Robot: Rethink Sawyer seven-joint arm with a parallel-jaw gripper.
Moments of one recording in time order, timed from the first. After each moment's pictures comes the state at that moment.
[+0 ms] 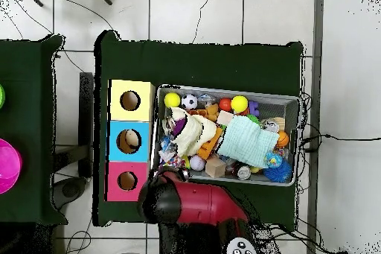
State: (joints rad) arm -0.19 -0.88 0.03 2.11 -0.08 0.30 1.57
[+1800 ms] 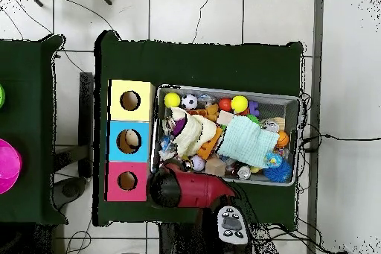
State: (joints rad) arm -0.13 -0.63 -0.06 2.00 -0.08 0.12 1.57
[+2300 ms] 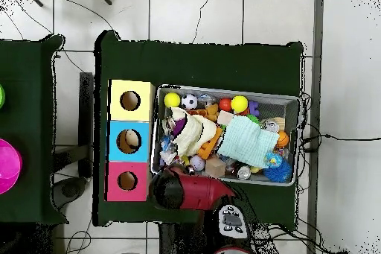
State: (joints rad) arm -0.12 -0.58 -0.08 2.00 -0.08 0.12 1.57
